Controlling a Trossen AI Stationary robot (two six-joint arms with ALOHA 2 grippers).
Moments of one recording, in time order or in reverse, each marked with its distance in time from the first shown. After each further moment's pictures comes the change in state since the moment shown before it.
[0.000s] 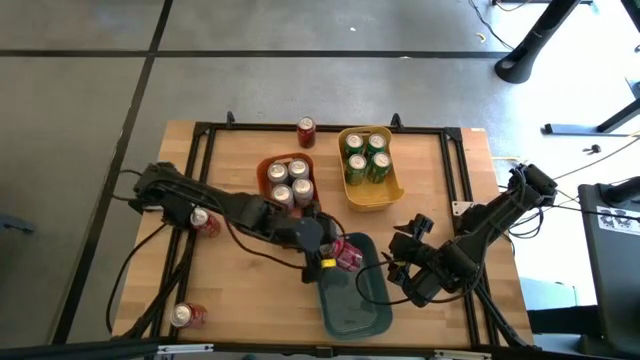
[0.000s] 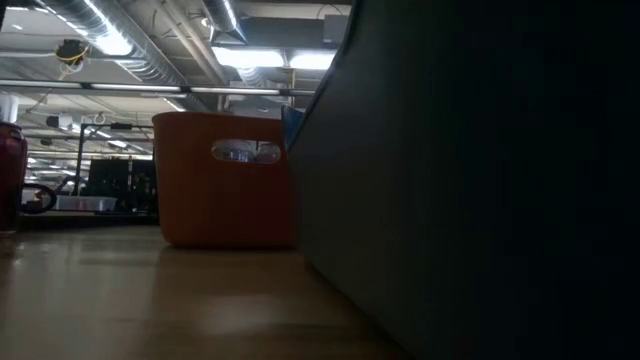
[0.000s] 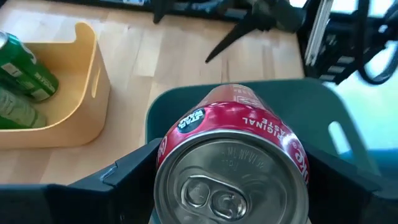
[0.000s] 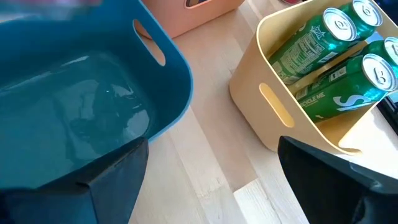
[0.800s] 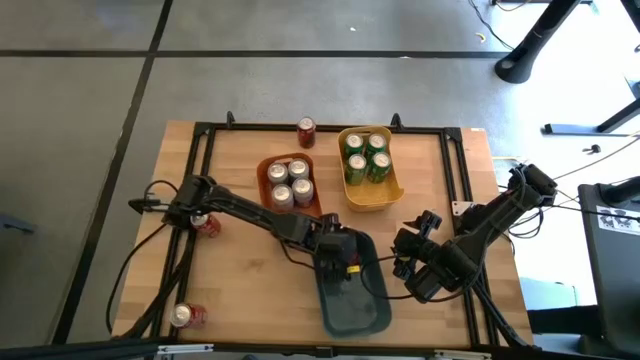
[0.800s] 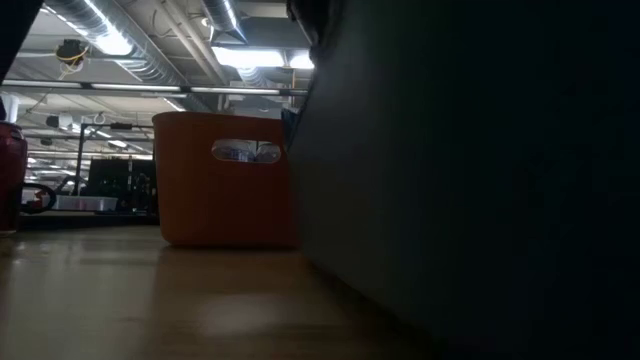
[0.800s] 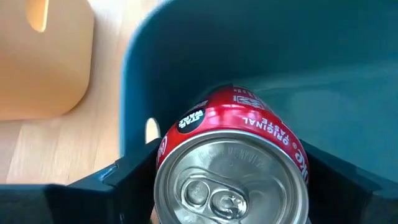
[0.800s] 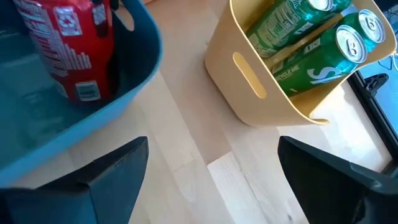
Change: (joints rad) left arm 0.063 0.314 0.009 0.039 -0.005 0.057; right arm 0.000 0.001 0.000 -0.151 -0.051 0.075
